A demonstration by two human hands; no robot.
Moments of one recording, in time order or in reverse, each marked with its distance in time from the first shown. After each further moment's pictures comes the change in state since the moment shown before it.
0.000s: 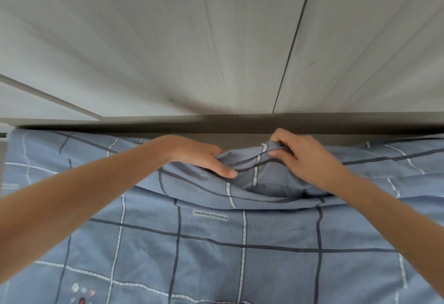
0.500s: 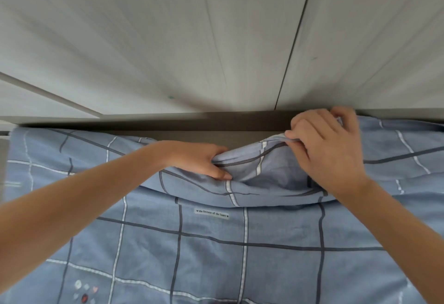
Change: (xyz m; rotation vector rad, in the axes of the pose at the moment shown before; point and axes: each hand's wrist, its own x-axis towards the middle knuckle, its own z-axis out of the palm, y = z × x) left_hand 0.001 -0.010 0.012 0.072 0.173 0.112; right_hand -0.010 -0.015 -0.013 -0.604 0.751 -0.399
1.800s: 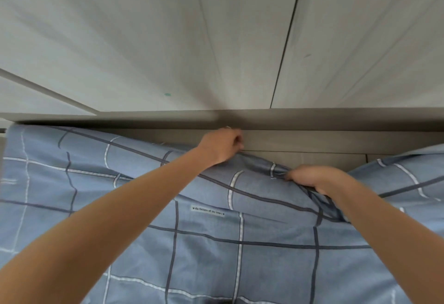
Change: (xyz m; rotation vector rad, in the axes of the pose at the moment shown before) left_hand 0.086 0.001 0.019 0.239 0.560 -0.081; right_hand -0.033 0.003 0.037 0.731 -1.471 1.421
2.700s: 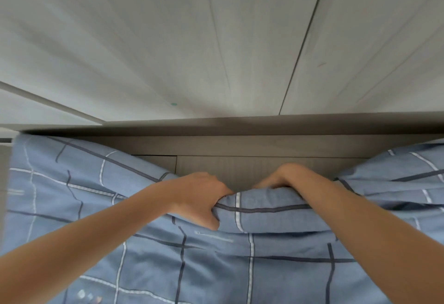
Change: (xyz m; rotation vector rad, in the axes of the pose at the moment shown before) left_hand -0.101 -0.007 -0.032 0.123 -0.456 0.314; right_hand 0.027 -0.060 0.033 -0.675 -0.386 0.071
